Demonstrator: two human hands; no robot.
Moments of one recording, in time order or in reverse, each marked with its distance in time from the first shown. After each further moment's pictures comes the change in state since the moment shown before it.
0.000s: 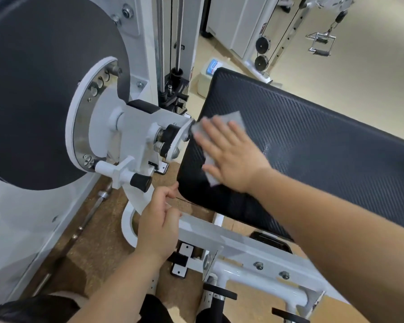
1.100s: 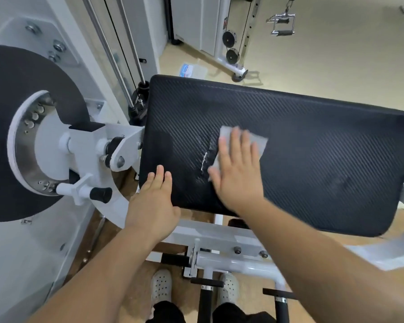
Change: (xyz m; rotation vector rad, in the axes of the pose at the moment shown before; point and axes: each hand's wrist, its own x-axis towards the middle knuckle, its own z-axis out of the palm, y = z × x) left_hand 0.024 0.067 0.046 1.120 -0.324 0.144; right_hand -0.114 -0.007 0.040 0.292 0.119 0.666
